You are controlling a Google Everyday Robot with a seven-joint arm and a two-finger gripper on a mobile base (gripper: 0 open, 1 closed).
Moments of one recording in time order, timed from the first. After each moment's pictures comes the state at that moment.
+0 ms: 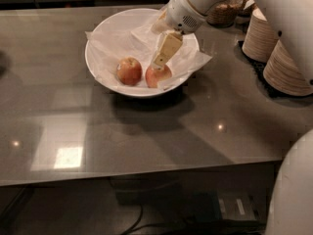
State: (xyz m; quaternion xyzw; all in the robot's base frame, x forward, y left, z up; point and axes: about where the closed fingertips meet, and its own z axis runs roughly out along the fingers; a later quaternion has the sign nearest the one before) arm 0.644 -0.017 0.935 -0.68 0.66 0.14 0.29
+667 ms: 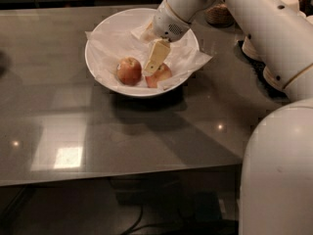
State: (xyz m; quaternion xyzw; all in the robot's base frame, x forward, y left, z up) arm 0.653 0.013 0.903 -0.70 0.64 0.17 0.26
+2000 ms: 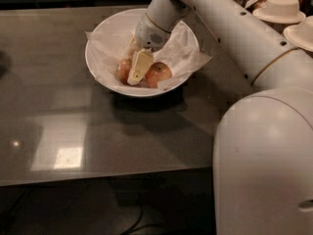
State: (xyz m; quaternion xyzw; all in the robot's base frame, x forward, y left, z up) arm 0.649 0.059 0.867 -0.73 0.62 0.21 0.20
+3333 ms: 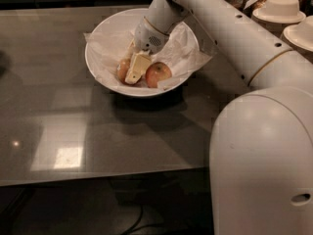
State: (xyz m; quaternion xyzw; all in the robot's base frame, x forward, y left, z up) arm 0.651 0.062 0.858 -0.72 0.62 0.21 0.20
